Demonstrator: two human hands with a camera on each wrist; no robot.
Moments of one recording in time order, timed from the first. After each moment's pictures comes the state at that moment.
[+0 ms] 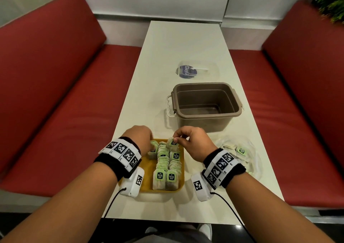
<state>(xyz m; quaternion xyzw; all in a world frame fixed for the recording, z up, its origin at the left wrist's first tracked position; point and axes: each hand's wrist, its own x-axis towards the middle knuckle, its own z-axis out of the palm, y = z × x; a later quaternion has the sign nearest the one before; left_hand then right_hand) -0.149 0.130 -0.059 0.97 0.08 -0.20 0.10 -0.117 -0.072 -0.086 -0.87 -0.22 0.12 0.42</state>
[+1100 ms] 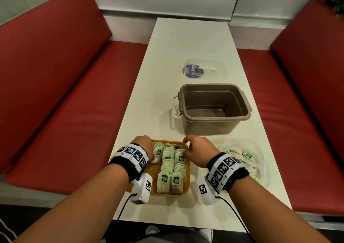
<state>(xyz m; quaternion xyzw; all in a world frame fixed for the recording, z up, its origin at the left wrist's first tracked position) -0.138 0.137 -0.114 0.93 0.18 -0.31 0.10 -0.107 -0.068 -0.108 -0.94 -0.18 0.22 0.21</state>
